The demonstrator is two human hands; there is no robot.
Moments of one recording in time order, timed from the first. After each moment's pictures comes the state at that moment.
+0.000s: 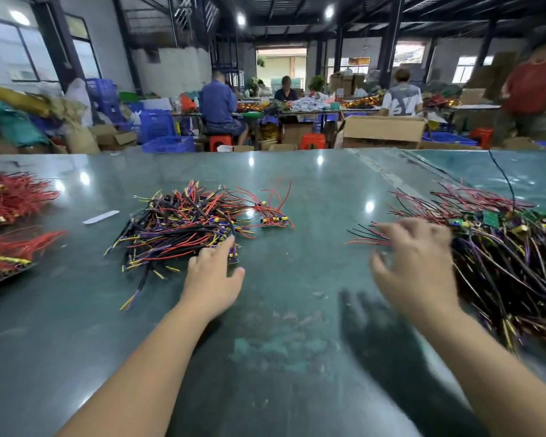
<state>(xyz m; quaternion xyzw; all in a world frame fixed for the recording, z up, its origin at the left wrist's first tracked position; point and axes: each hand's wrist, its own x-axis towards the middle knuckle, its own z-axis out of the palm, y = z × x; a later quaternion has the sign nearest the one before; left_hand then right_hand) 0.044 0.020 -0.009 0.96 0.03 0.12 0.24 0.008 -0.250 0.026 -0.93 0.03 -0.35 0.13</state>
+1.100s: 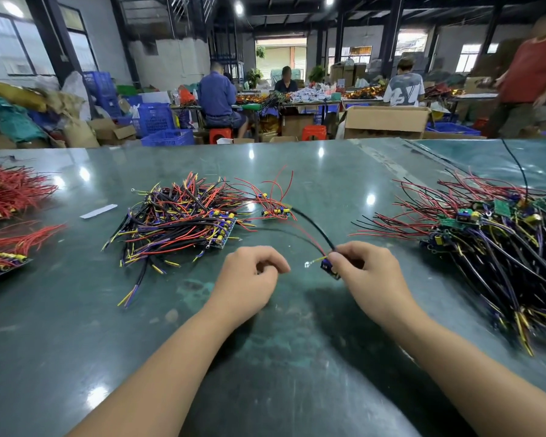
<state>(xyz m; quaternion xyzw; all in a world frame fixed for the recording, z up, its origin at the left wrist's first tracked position) 0.018 -0.018 0.000 0.87 -0.12 0.14 0.46 0.016 -0.210 -0.003 -0.85 -0.04 -0.18 0.49</state>
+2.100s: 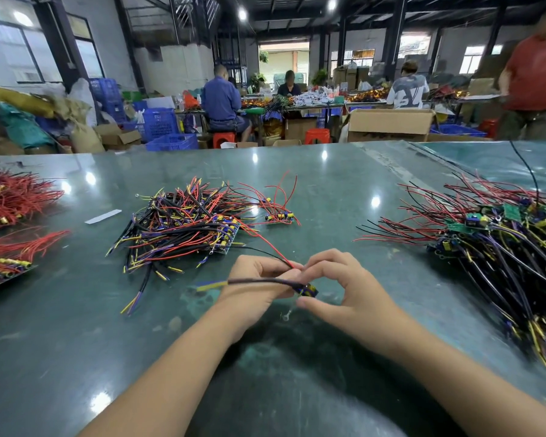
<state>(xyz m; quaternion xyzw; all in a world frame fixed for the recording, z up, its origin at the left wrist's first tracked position) 0.014 -0.028 0.005 0.72 -0.10 -0.01 0.69 -0.003 -0.194 0.003 -0.85 -0.27 -0.13 0.44</state>
